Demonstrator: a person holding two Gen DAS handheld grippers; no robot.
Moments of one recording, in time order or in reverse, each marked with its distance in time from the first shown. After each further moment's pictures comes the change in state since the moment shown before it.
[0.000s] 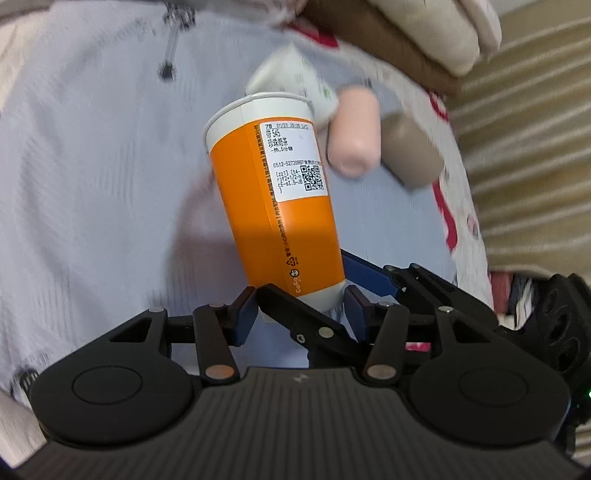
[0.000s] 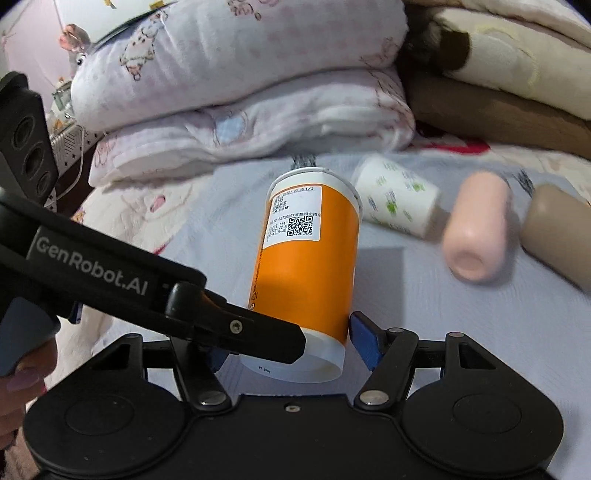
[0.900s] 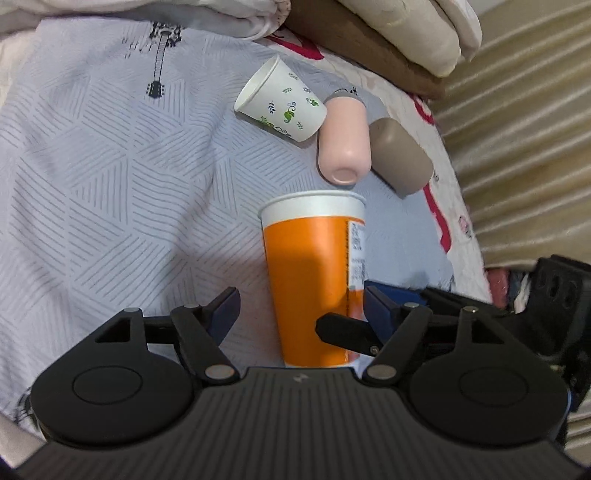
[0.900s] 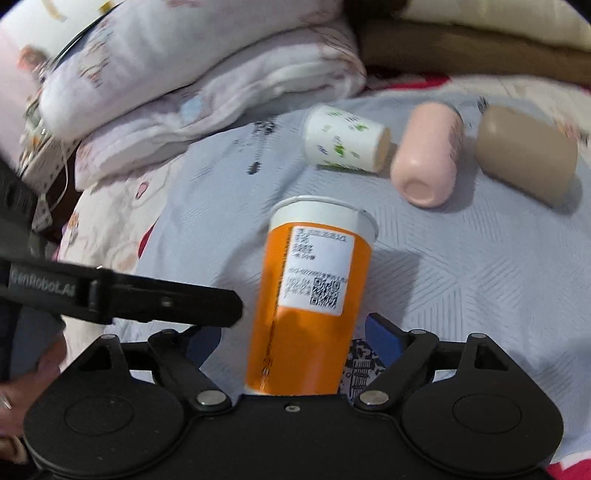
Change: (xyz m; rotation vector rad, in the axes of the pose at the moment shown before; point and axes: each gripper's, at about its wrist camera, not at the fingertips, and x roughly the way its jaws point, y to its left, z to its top) left arm 0.000 0.010 0.002 0.052 -0.062 -0.046; right arm -0.008 -0.047 -0.007 0.224 0.120 0.070
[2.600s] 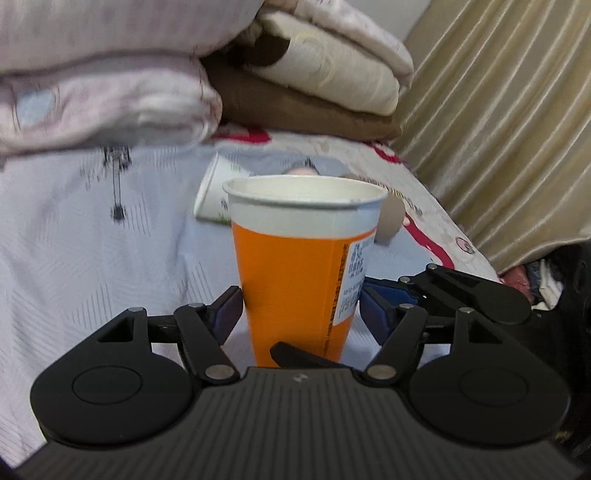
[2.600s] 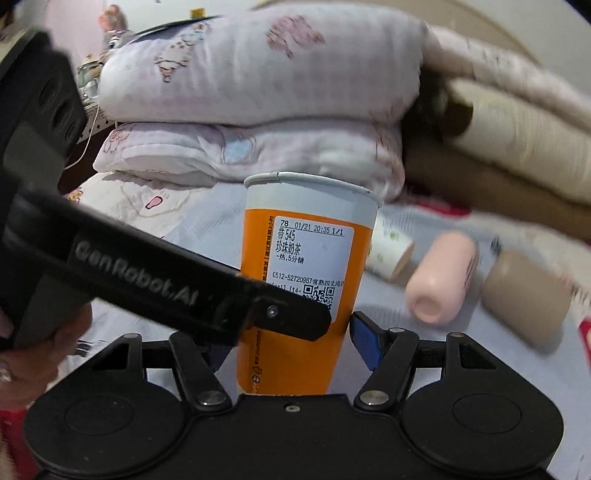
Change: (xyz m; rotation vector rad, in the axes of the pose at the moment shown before) left arm -0.007 -0.041 -0.010 0.357 -0.313 0.054; right arm -0.004 0.055 -0.019 -0.489 -0.350 -0.168
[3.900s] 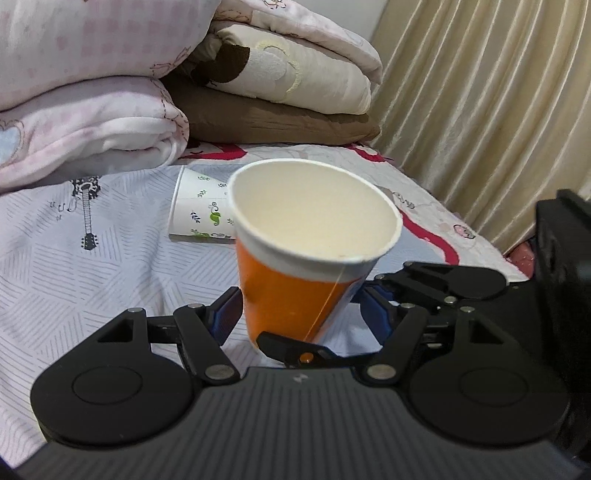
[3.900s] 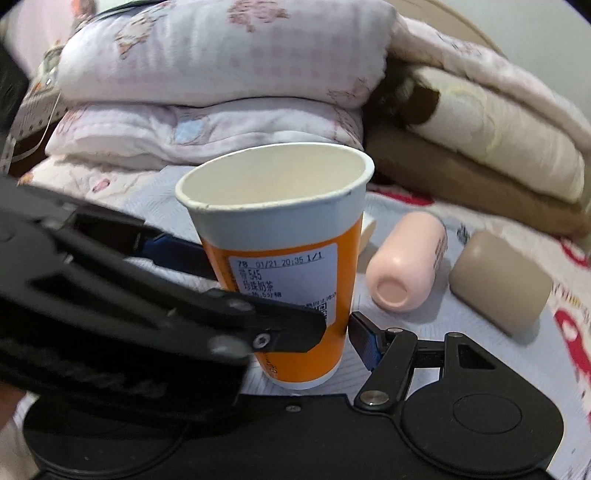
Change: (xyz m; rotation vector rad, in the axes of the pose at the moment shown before) left arm 0.026 -0.015 -0.017 0.122 -0.049 -0.029; right arm 0.025 -0.022 -0.014 0.107 0.062 -0.106
